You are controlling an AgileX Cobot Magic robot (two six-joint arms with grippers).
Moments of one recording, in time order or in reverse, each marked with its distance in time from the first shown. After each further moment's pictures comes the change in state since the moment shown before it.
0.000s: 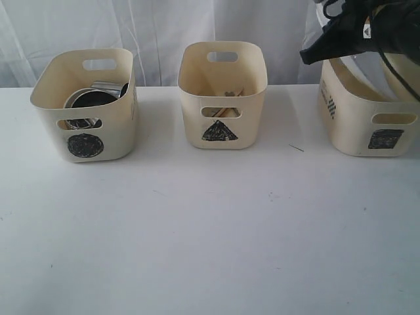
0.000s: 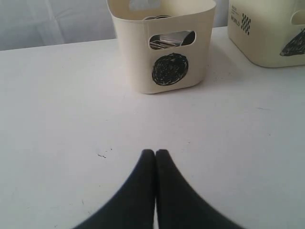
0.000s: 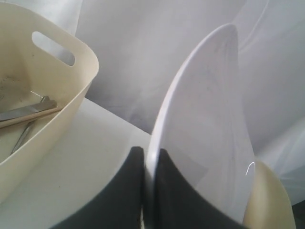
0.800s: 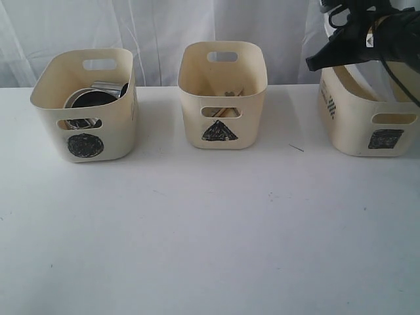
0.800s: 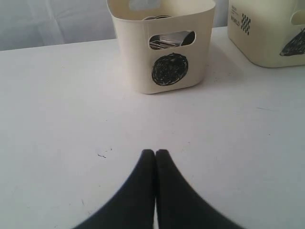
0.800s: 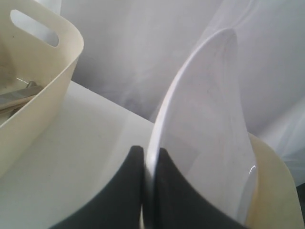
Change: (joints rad) left arm 0.000 0.000 0.000 0.000 0.000 0.000; right arm -0.034 0.048 -0.007 0.004 -0.006 0.015
